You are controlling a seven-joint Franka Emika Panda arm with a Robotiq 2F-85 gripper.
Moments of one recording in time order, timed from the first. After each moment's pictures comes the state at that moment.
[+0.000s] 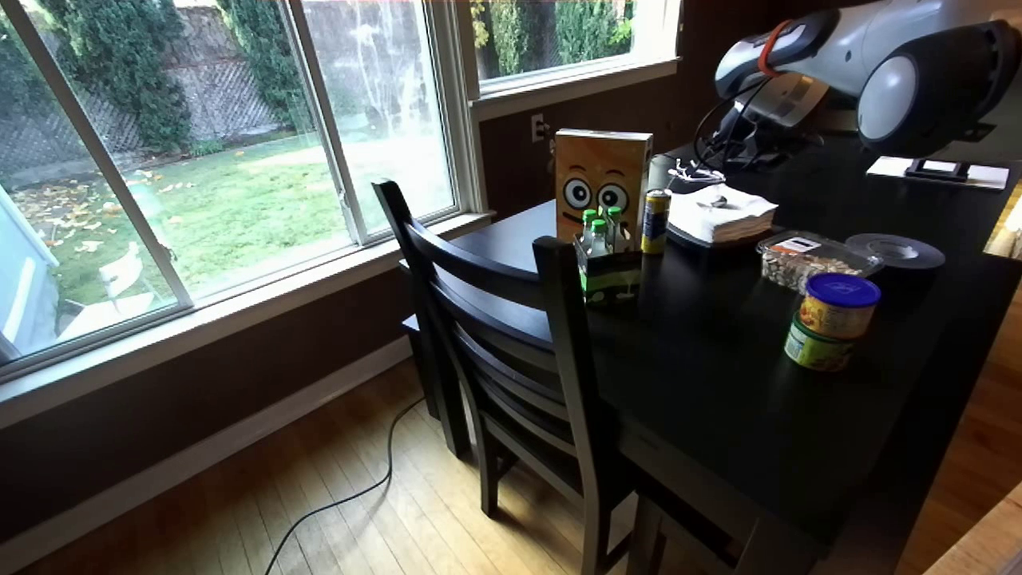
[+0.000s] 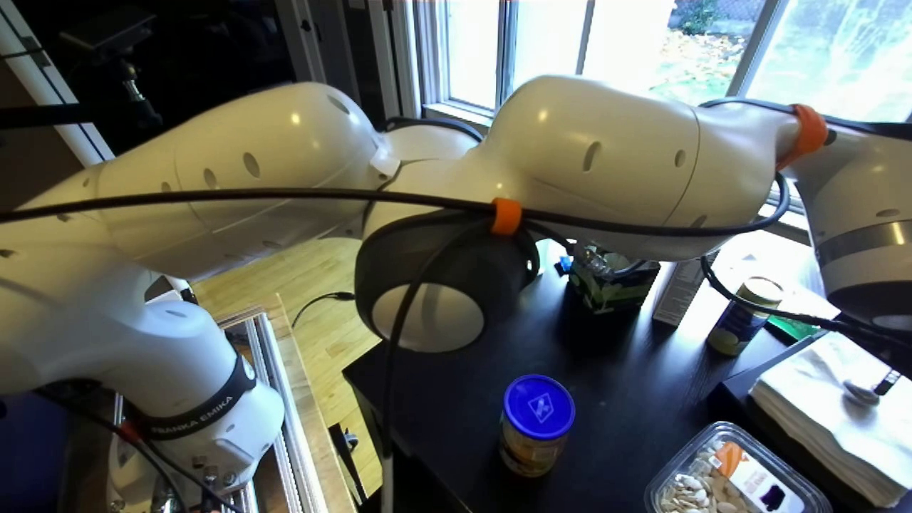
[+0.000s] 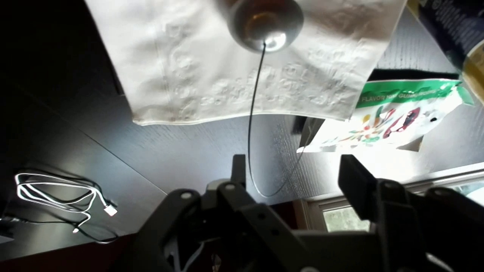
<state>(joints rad) -0.59 1.20 0.04 -0.69 0.42 2.36 -0.73</state>
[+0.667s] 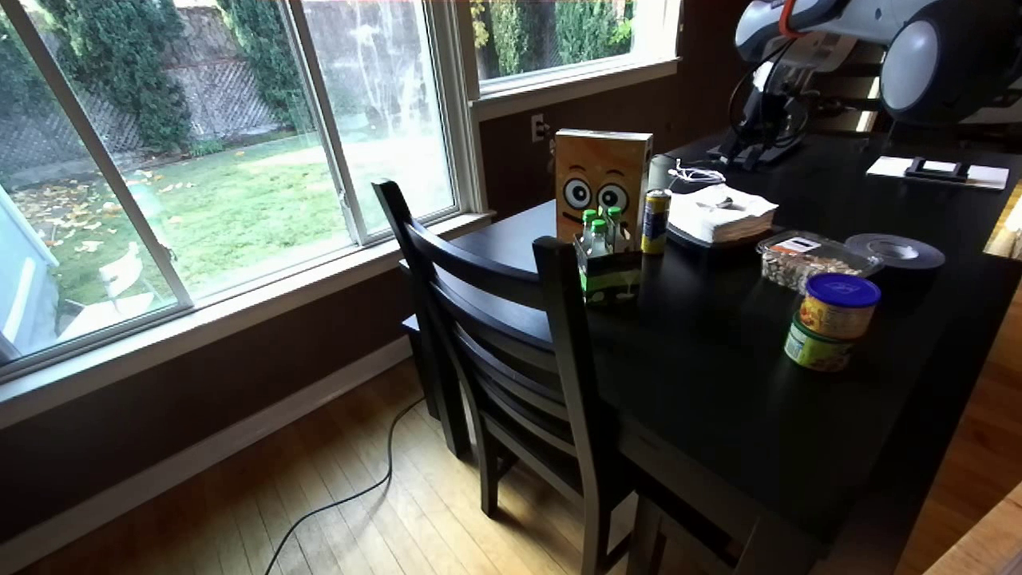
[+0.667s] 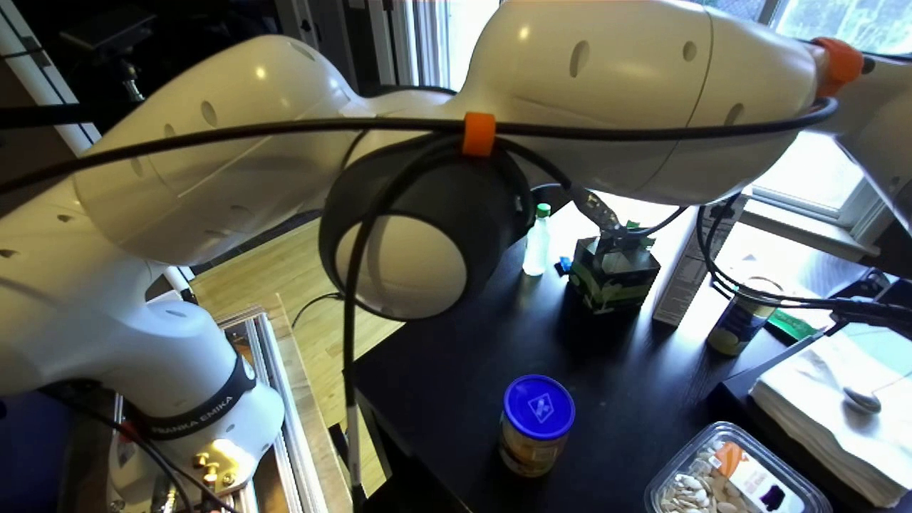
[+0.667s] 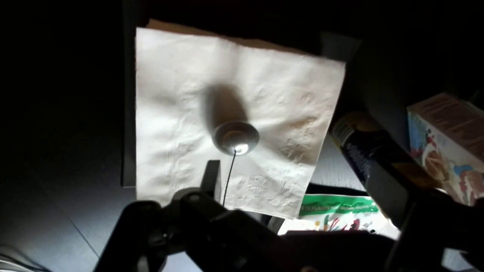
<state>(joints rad) -0.58 1.09 -0.08 -0.69 0.27 1.89 -0.74</state>
